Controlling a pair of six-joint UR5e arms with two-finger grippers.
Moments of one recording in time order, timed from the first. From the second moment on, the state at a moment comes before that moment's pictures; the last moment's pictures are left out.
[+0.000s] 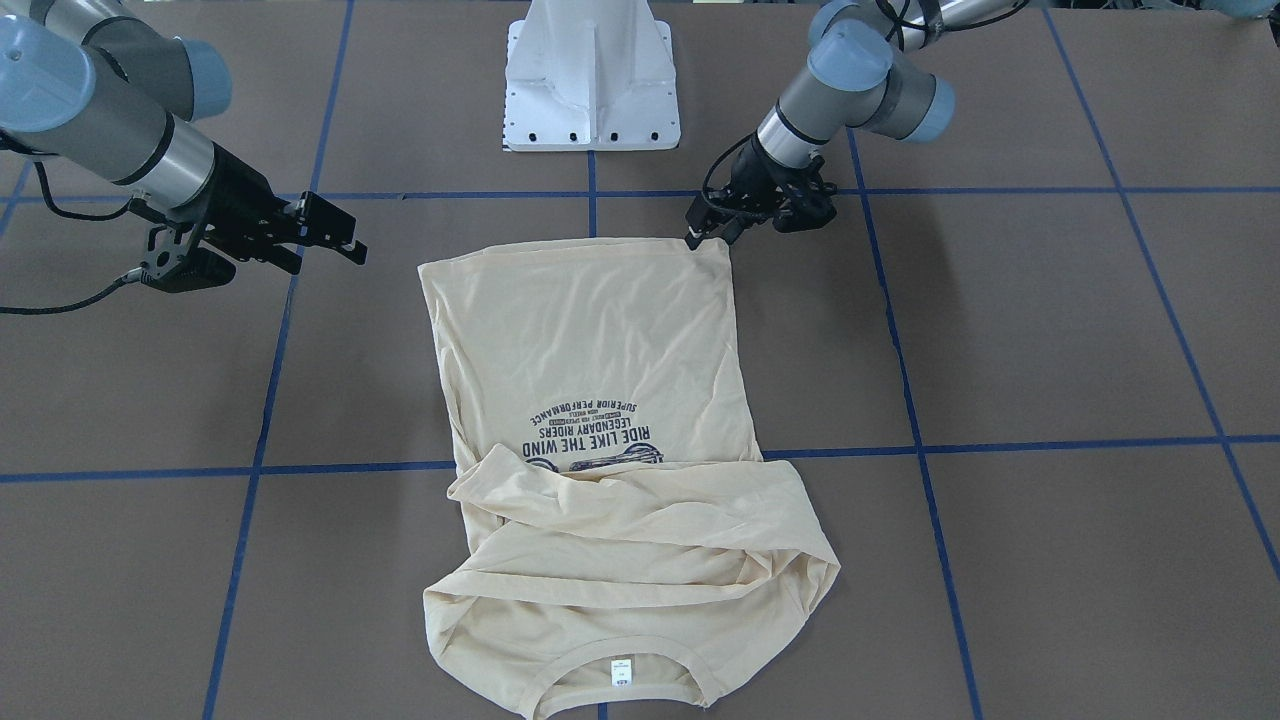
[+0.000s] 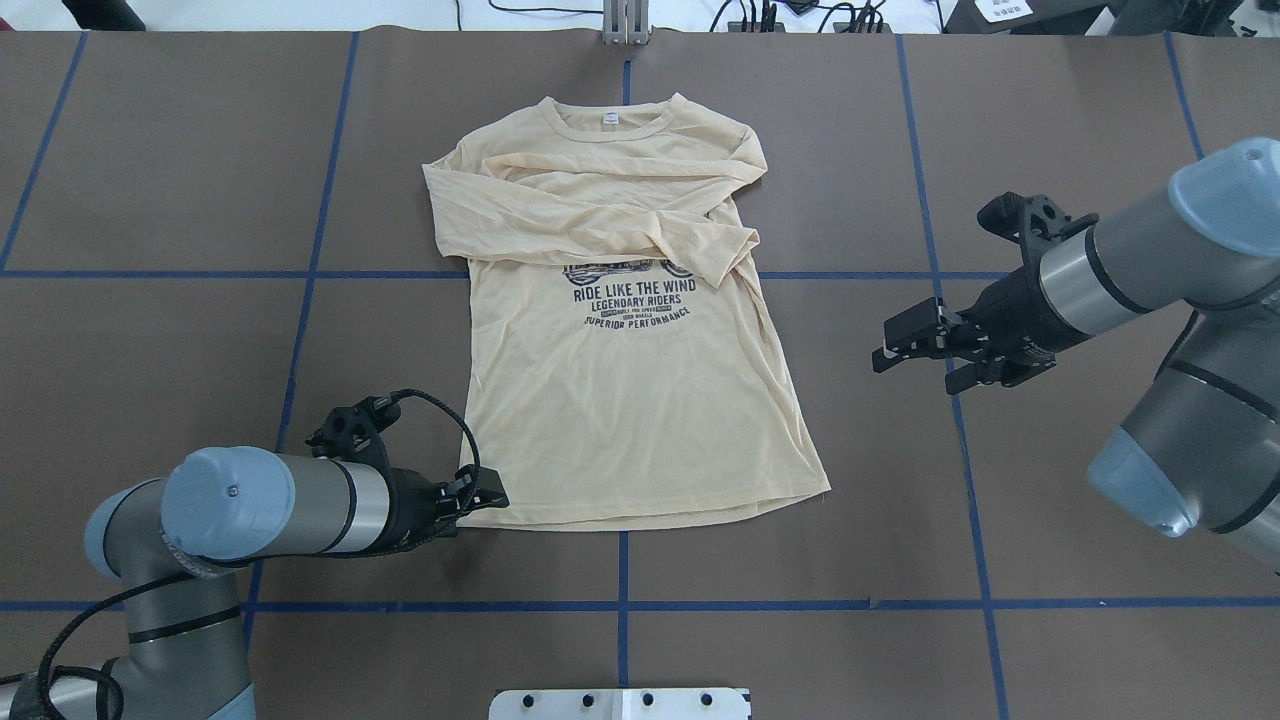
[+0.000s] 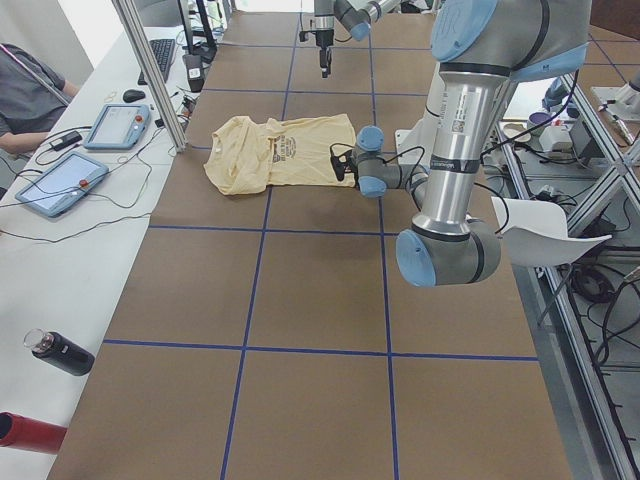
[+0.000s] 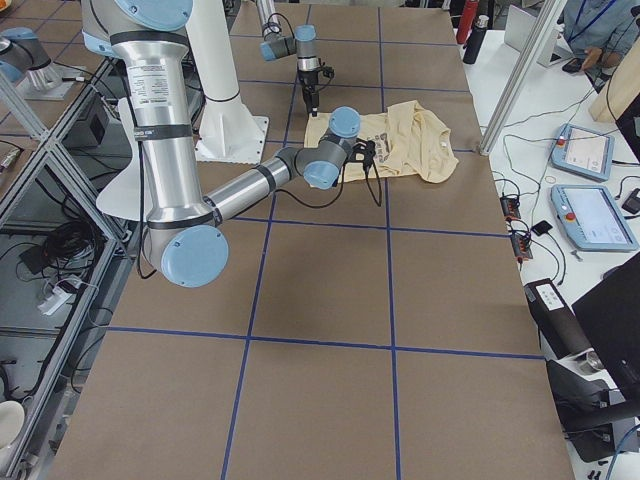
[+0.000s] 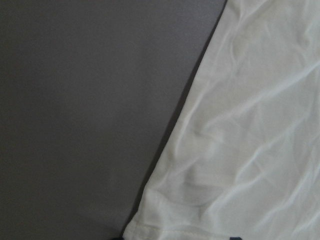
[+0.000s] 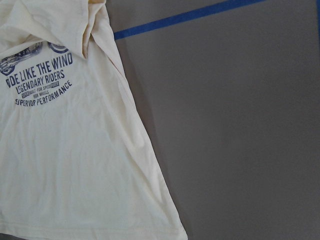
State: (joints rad) left arm -0.33 -1.81 -1.79 -2.32 -1.75 -1.84; right arm 0.81 -1.43 1.88 -1.03 2.35 1.29
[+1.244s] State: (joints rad) left arm -0.33 -1.81 -1.82 -2.32 -1.75 -1.90; right arm 0.81 -1.43 1.89 -1.03 2.34 1.31
